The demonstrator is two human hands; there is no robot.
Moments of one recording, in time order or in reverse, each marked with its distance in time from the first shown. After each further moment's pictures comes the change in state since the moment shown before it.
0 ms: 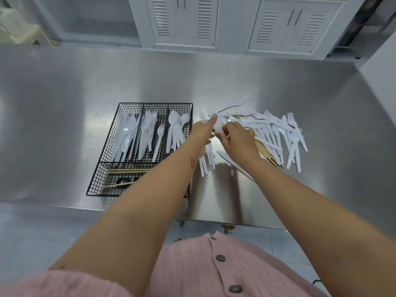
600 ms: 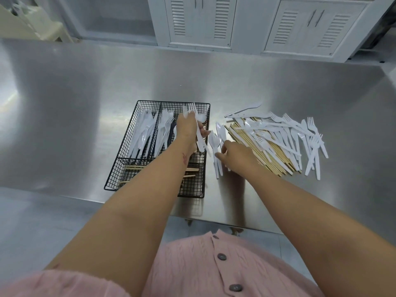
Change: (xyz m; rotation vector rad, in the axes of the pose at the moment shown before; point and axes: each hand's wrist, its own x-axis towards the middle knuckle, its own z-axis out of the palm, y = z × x) left_hand 0.003 0.013 -0.062 -0.331 0.217 0.061; right_hand -0.001 -0.018 0.040 -0.128 -0.338 0.022
